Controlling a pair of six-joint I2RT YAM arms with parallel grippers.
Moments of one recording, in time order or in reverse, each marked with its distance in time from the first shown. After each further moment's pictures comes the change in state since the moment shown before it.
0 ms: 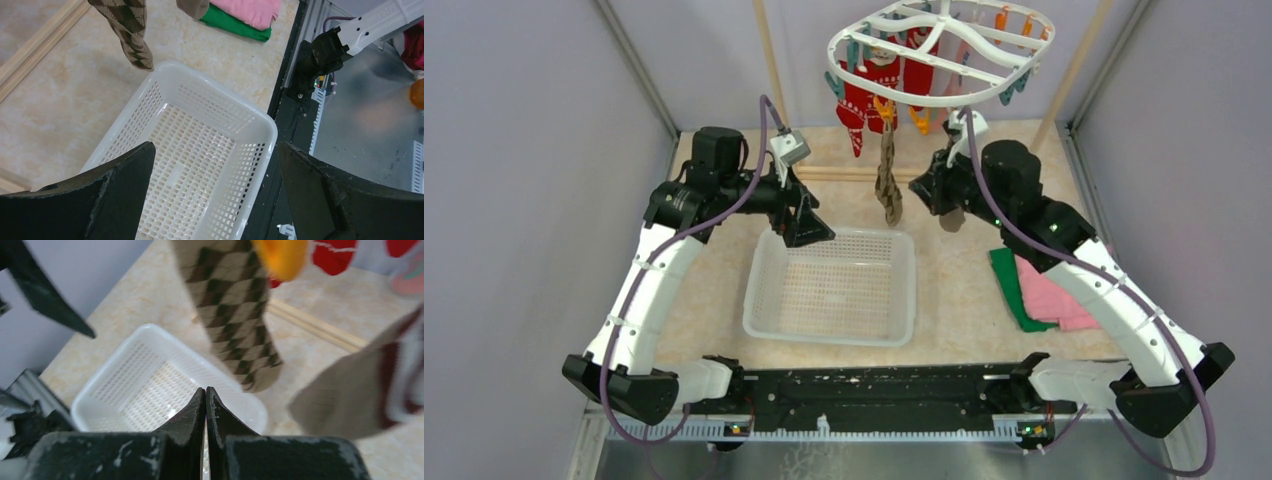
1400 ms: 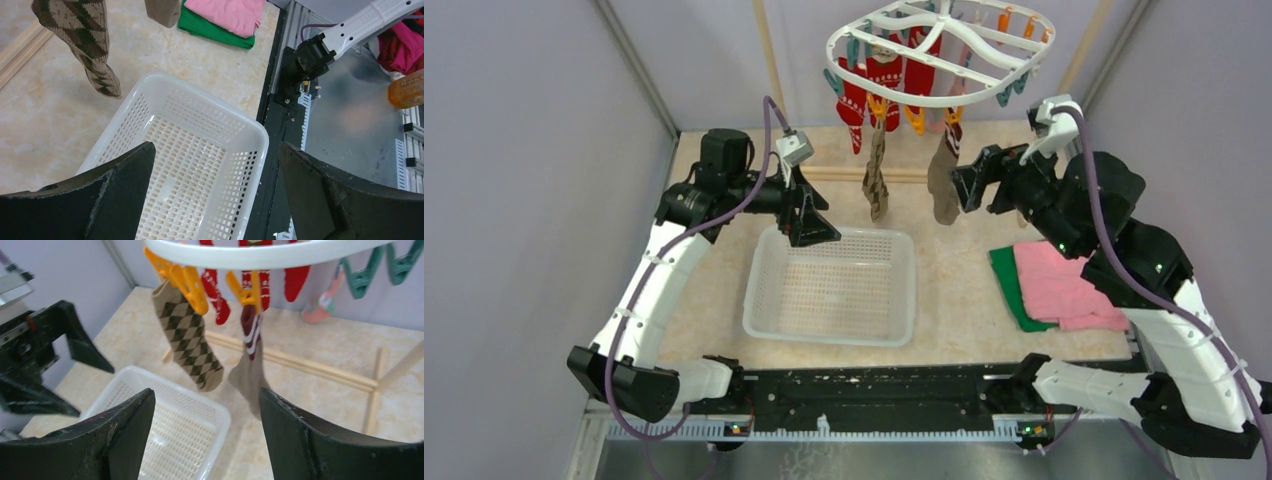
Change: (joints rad) left arm 0.000 0.011 -0.074 0.112 0.094 -0.041; right arm 0.175 -0.145 0.246 -0.252 0.355 0.020
